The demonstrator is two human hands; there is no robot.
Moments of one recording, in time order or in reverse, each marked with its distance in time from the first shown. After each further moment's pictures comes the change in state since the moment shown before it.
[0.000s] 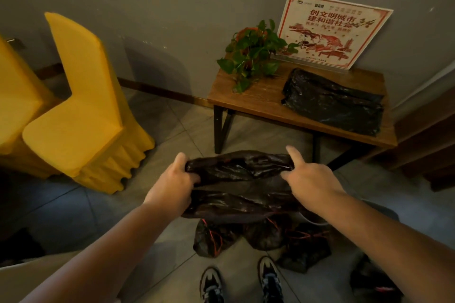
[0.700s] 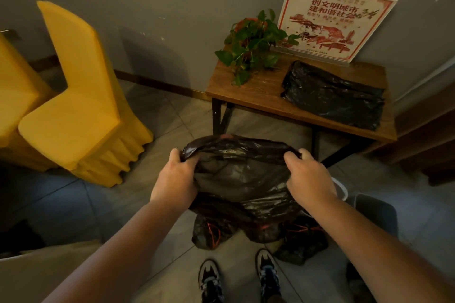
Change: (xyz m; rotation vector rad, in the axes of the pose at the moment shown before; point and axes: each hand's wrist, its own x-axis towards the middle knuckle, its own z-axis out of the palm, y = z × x) left_hand 0.005 0.018 0.015 -0.282 0.073 -0.229; right_hand -0.005 -0.009 0.030 0.489 0.279 0.209
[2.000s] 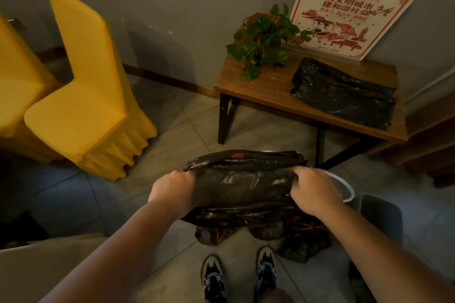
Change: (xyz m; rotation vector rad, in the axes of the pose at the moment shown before) left_hand -0.011 -0.042 0.012 0.278 -0.249 -0.052; right_hand -0.006 -0.010 0.030 0.224 -0.160 0.090
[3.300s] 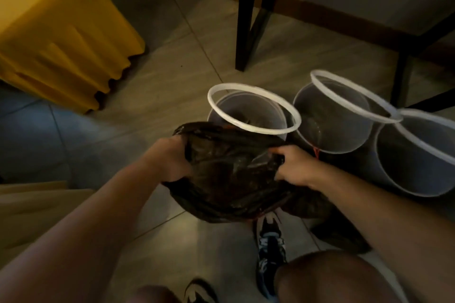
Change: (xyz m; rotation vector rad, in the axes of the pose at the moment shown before) left_hand 0.199 -0.065 0.373 -0.235 -0.330 -0.123; right_hand 0.220 0.083 0.433 0.344 -0.565 0.035
